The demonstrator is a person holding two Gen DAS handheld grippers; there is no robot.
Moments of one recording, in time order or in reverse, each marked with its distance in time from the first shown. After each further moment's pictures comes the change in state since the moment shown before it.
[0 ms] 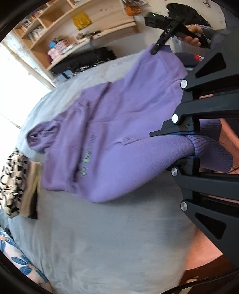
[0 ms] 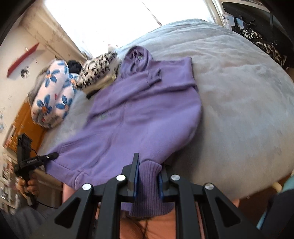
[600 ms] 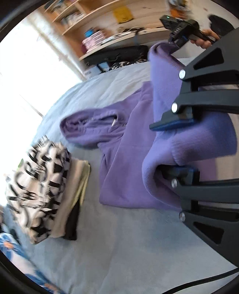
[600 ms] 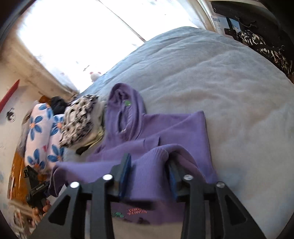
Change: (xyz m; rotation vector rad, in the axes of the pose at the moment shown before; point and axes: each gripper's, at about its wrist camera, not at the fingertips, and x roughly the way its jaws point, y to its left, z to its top) left arm 0.100 0.009 0.237 -0.139 -0.080 -0.022; right arm 0.113 -0.016 0.241 0.167 -0.095 -0.045
